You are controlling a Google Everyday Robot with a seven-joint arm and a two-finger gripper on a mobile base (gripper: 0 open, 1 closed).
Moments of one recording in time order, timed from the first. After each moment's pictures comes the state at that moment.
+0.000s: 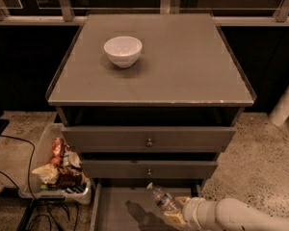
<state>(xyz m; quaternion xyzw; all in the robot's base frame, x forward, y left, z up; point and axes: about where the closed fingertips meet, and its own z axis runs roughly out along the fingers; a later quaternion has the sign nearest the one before) 0.398 -0.121 0.424 -0.36 0.86 0.21 0.30</state>
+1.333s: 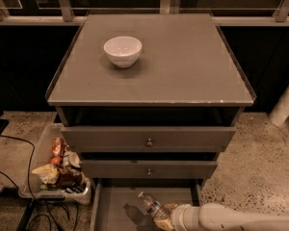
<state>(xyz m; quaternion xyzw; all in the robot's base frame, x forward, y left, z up) 0.401 -0.089 0.341 -0.37 0.86 0.23 0.28</state>
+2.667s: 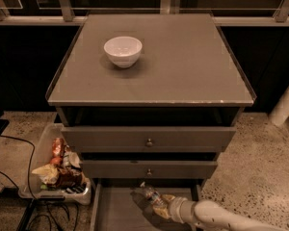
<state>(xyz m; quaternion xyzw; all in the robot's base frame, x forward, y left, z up) 0.472 -0.088 0.252 -0.35 0.84 0.24 0.34</state>
